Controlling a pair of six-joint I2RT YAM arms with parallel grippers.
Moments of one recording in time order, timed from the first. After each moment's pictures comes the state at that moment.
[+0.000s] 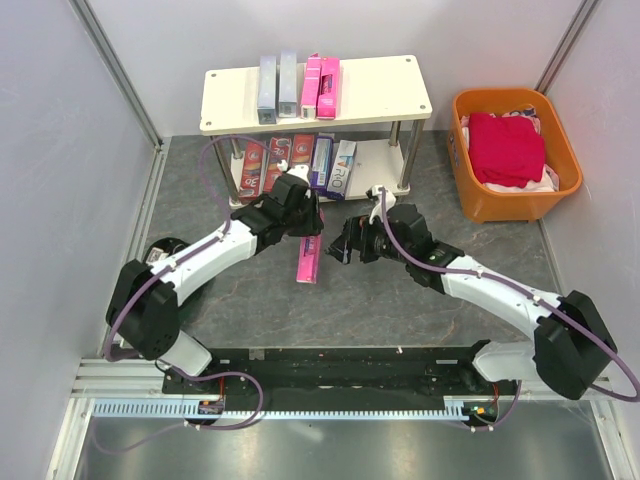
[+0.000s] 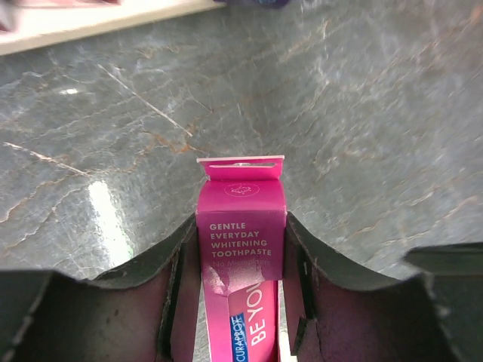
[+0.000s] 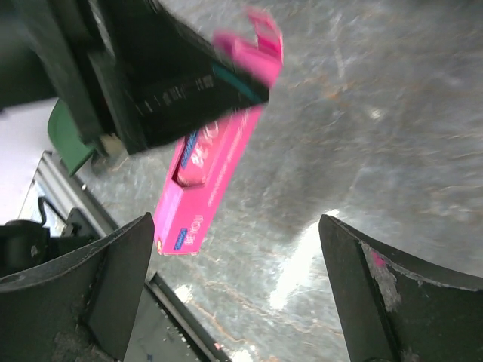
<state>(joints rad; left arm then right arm) -0.66 1.54 1.15 -0.35 -0.12 -0.49 0.67 1.28 0.80 0.06 -0.22 0.56</state>
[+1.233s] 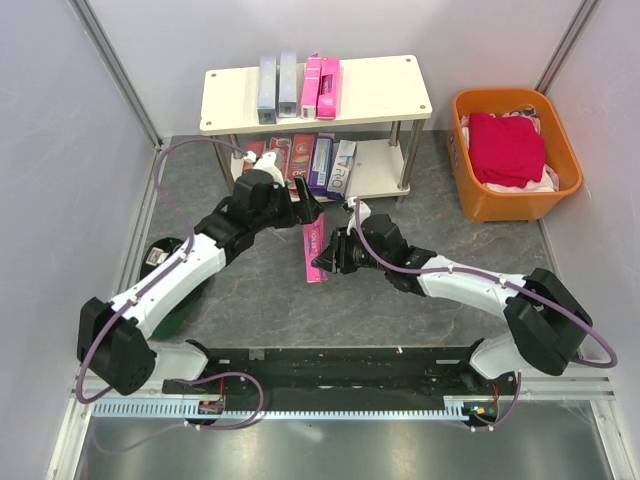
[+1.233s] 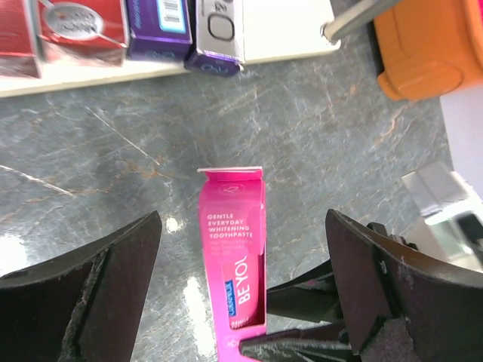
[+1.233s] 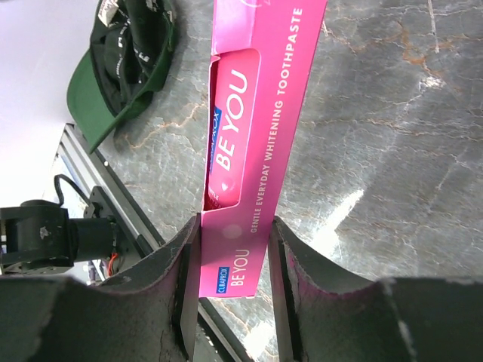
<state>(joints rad) -0.56 1.31 1.07 -0.25 0.01 -0.58 0.80 1.45 0.80 0.21 -0.23 0.66</state>
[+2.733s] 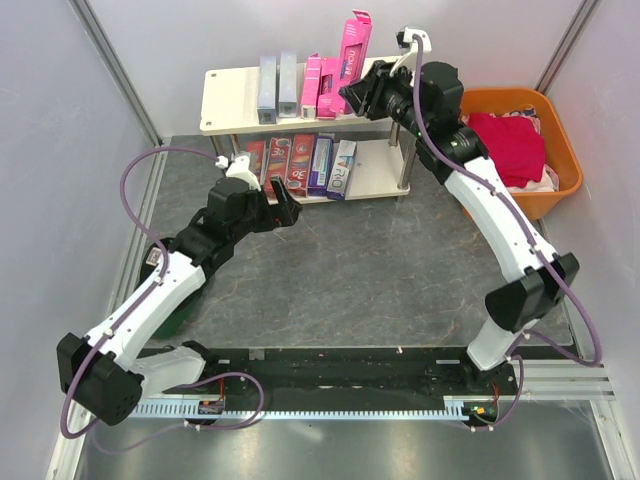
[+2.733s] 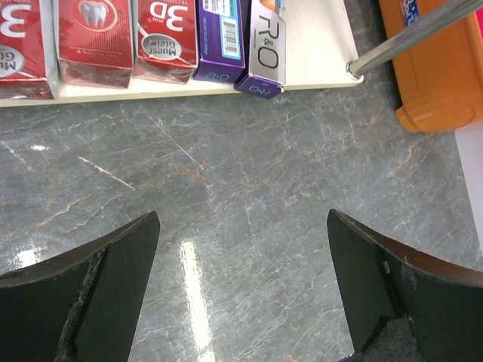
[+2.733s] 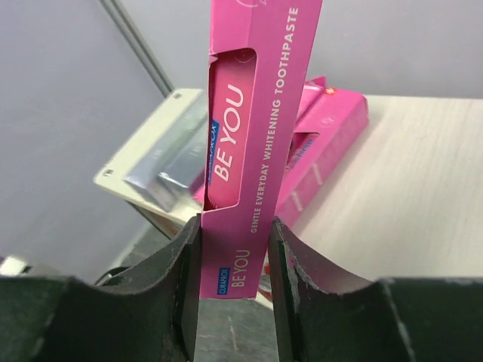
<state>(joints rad) -0.50 1.13 1.01 -0.31 -0.07 -0.55 0.46 1.67 1.89 -0.17 -0.18 0.36</state>
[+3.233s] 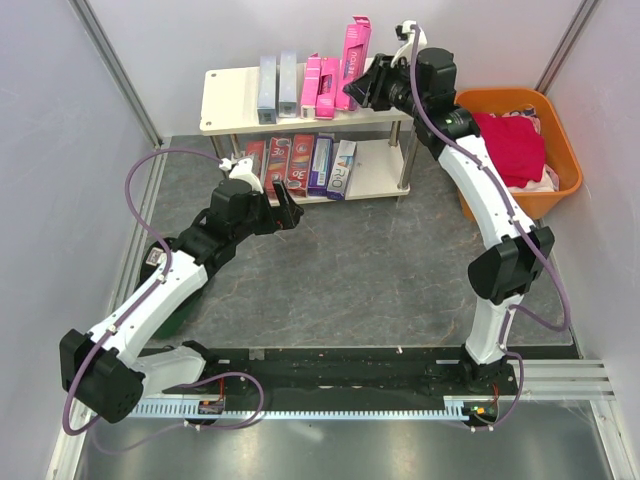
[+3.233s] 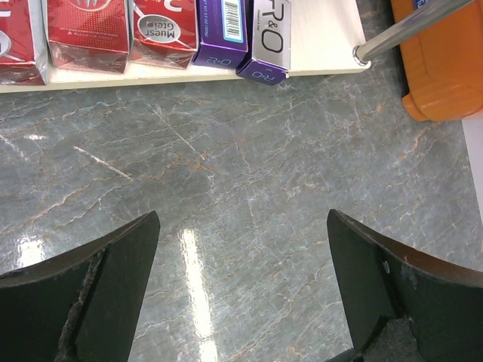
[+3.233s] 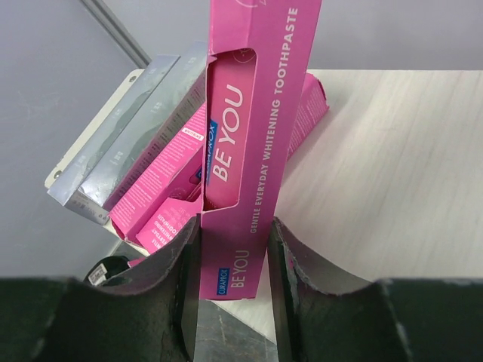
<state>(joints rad) -0.50 1.15 0.99 -0.31 -0.05 -0.55 0.35 1.90 2.11 -0.28 -0.32 0.40</state>
